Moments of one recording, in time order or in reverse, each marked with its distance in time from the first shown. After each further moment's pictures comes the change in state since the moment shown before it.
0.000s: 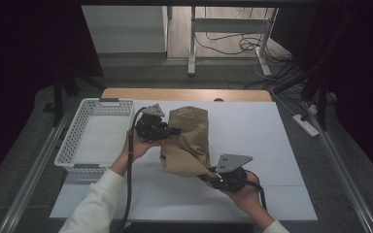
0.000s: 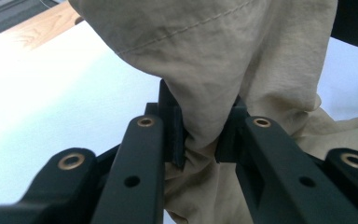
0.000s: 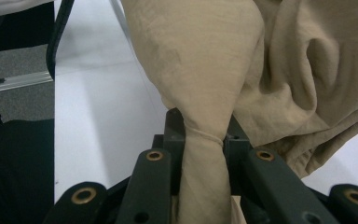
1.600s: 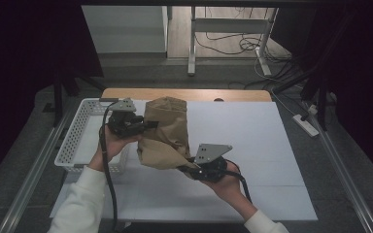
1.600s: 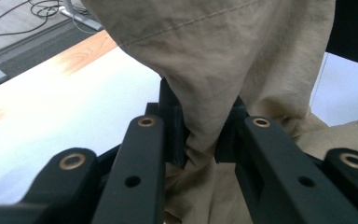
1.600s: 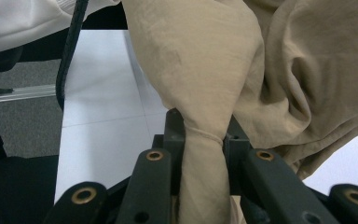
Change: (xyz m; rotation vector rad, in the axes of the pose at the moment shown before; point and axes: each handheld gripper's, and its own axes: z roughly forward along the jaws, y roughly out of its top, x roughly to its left) left arm 0.011 -0.013 -0.071 -0.088 0.077 -0.006; right arm 0.006 0.056 0.030 -0.061 0.041 -0.076
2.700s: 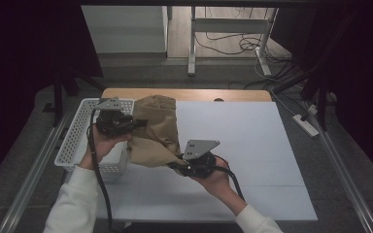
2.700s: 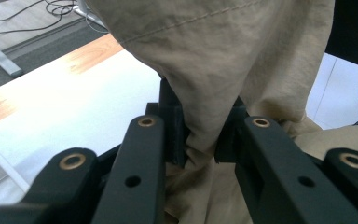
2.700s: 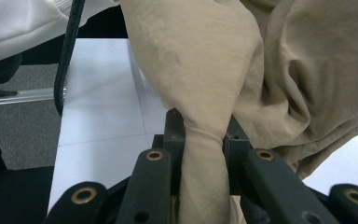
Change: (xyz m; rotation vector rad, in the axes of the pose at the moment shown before) left arm 0.013 -0.011 -0.024 -0.014 0.035 -0.035; right arm -0.002 0.015 0.024 -0.008 0.027 -0.012
